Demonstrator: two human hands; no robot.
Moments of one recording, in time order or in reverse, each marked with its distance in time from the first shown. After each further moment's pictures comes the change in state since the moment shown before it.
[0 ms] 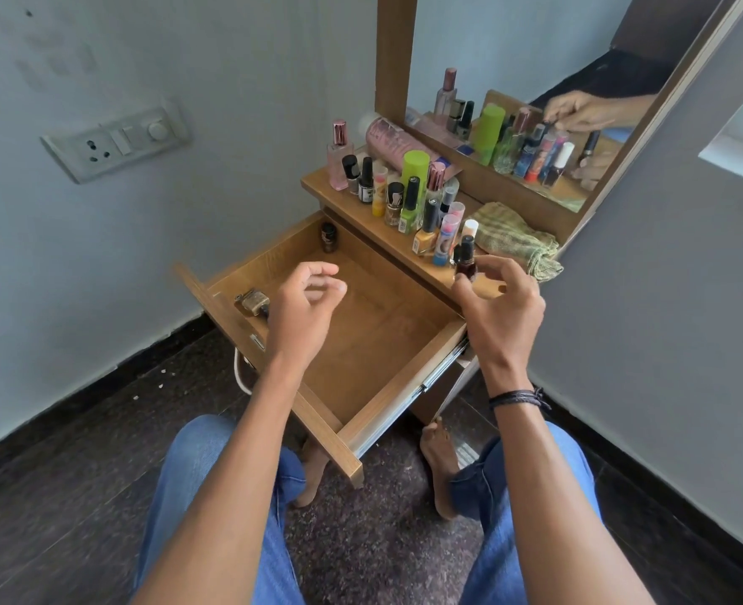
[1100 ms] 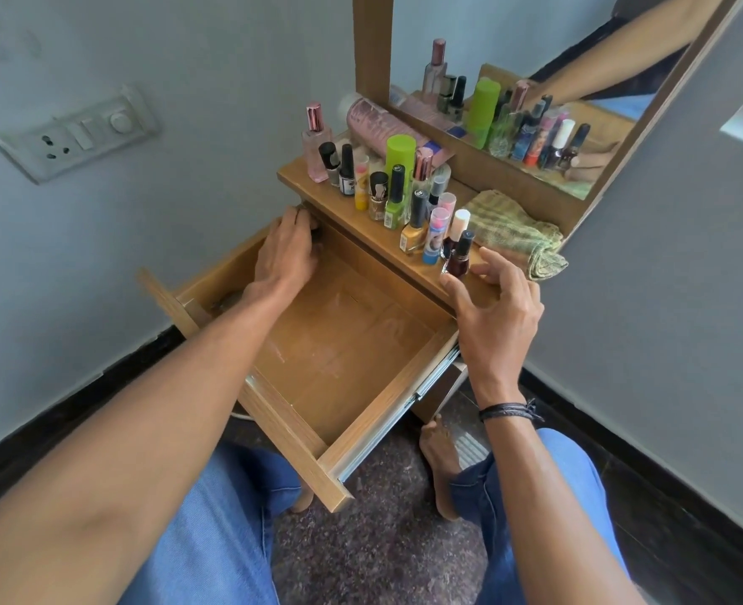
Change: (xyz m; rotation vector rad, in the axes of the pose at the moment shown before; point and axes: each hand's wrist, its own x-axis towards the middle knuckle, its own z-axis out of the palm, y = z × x) left_hand 0.141 -0.048 0.043 0.853 -0.065 0.295; right_hand 0.000 0.033 0.018 -0.069 0.030 -0.019
